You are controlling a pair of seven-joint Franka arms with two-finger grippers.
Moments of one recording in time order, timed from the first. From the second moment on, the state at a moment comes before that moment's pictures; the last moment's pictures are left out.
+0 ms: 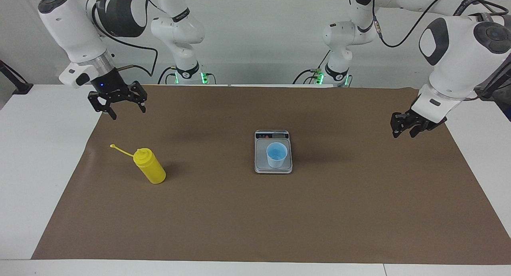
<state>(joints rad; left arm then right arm) 0.06 0.28 -0.18 -1.32 0.08 1.55 -0.04 -0.20 -0.11 0.05 -1.92 0.19 1.93 -0.49</state>
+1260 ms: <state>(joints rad) 0.09 -0.02 -0.18 -1.75 0.05 1.74 -0.04 -0.43 0.10 0.04 -2.13 0.96 2.13 -1.64</state>
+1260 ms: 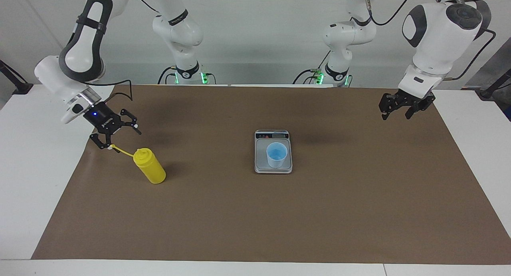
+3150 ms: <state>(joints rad) 0.10 -0.08 -0.18 -1.74 -0.04 1.76 -0.04 -0.38 0.32 0.06 -2.13 1.55 2.06 -2.16</state>
